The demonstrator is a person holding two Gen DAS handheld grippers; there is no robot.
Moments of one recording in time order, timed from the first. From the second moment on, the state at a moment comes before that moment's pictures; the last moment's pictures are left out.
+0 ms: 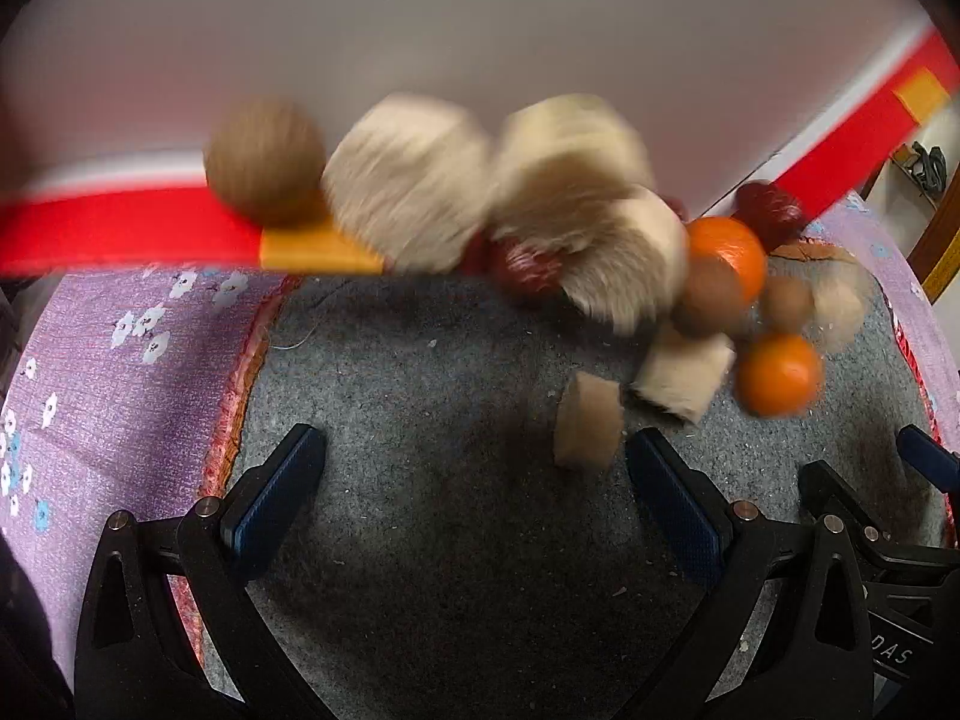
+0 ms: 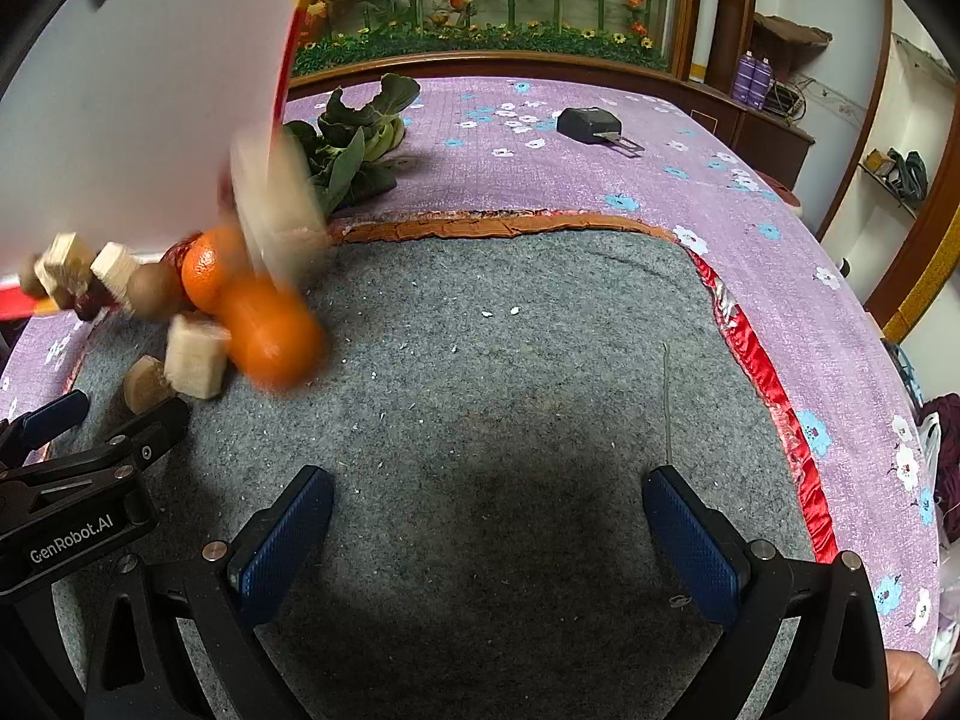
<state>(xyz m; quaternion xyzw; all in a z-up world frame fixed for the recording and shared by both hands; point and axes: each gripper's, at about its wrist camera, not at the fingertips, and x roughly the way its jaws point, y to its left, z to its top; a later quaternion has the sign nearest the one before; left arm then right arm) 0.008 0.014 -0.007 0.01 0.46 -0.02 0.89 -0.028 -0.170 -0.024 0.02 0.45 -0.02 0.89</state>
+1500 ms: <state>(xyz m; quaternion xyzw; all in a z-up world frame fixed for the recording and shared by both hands) 0.010 0.014 -0.007 0.01 0.46 -0.02 0.89 -0.028 -0.171 -0.024 0.01 0.45 -0.02 0.89</state>
